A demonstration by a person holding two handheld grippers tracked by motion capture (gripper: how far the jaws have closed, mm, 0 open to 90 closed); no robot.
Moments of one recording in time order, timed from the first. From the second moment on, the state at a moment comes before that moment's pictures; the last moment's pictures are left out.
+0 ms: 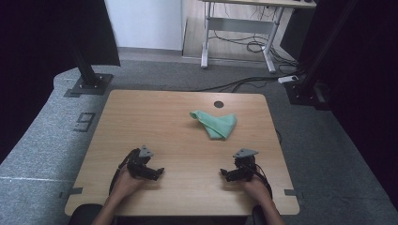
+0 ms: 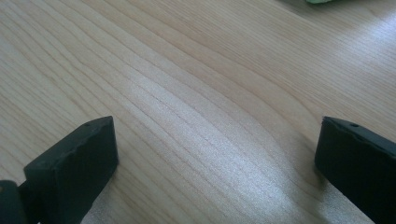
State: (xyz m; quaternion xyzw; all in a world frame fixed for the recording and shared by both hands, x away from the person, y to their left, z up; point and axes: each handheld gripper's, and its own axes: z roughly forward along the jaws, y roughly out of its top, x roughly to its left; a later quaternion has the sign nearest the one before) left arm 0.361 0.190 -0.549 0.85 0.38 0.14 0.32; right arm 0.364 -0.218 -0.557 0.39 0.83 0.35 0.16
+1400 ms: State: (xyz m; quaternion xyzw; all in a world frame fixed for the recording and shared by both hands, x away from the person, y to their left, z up) left arm 0.361 0.190 -0.549 0.85 0.39 0.14 0.32; right arm 0.386 -0.216 -0.540 0.40 0.82 0.37 0.14
